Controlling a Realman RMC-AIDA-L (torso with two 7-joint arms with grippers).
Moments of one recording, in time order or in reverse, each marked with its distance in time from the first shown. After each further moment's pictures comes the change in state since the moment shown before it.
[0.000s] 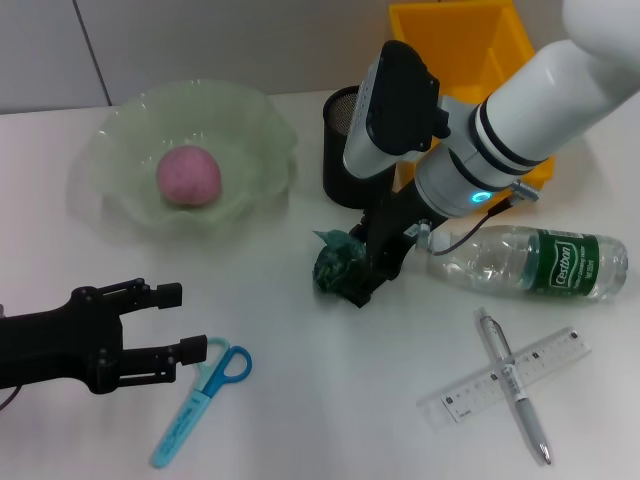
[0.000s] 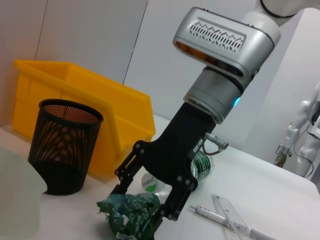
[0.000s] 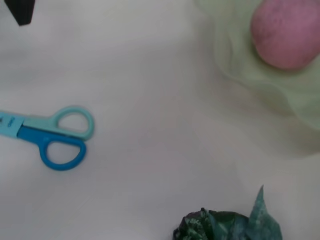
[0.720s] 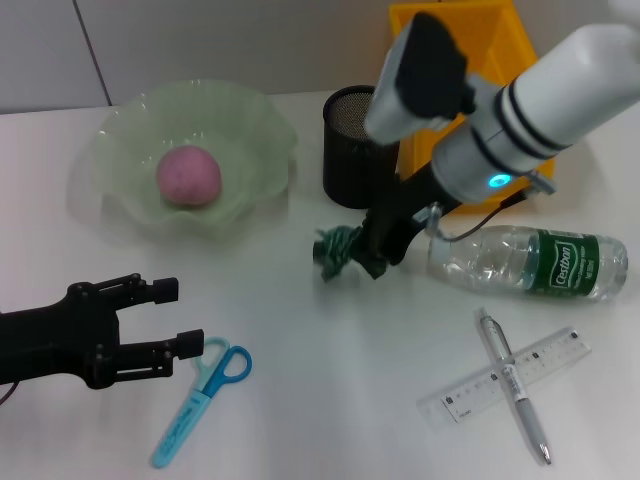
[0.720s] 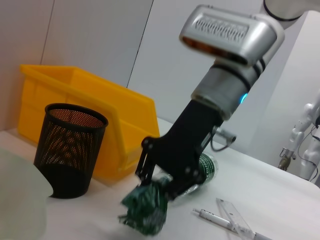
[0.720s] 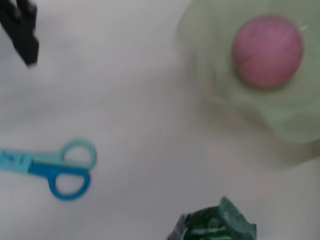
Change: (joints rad) left arm -0.002 0.001 -0.016 0.000 0.001 0.000 0.002; right arm -0.023 -0.005 0.123 -0.047 0.016 -0.077 -0.004
